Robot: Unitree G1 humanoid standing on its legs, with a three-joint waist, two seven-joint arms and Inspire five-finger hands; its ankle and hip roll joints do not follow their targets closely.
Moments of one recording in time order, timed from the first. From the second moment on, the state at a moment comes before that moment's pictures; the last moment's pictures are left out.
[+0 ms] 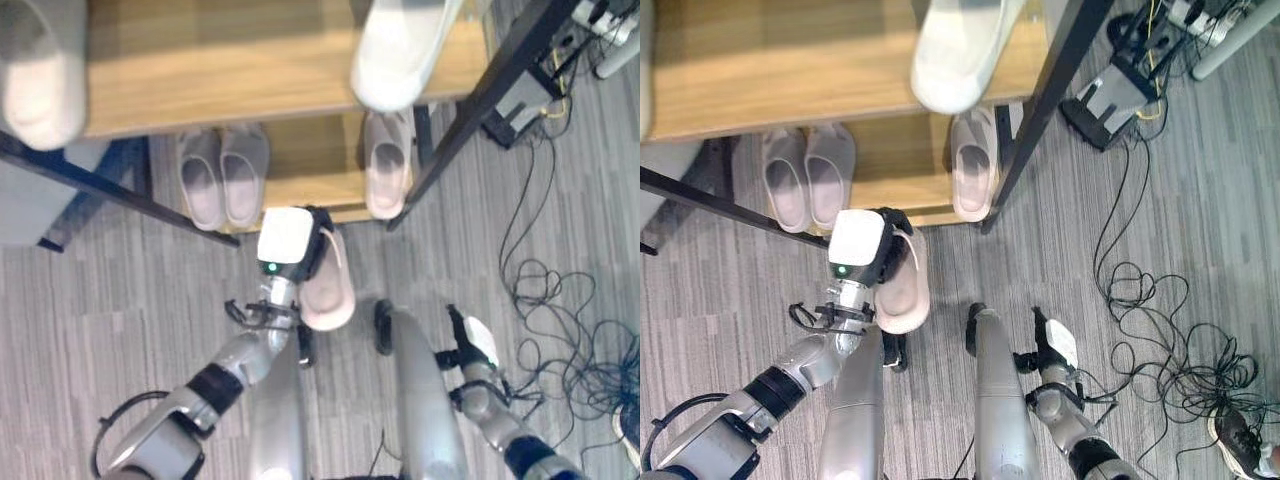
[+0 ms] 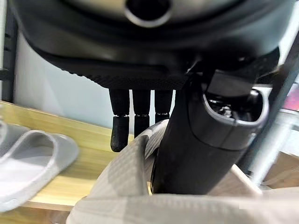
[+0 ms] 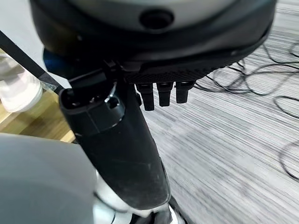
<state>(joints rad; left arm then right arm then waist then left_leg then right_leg) -0.57 0.46 -0.62 0.39 0.68 0.17 0.76 -0.26 -0.39 0.44 0.76 -0.23 -0.06 -0.56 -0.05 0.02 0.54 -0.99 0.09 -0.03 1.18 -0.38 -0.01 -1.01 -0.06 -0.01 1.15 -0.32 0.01</state>
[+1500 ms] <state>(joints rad) -1.56 0.50 -0.99 0.76 0.34 0.24 0.82 -0.21 -0.44 0.54 0.78 -0.15 -0.19 -0.61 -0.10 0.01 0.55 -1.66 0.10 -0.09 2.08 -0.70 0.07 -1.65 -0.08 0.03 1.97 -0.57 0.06</state>
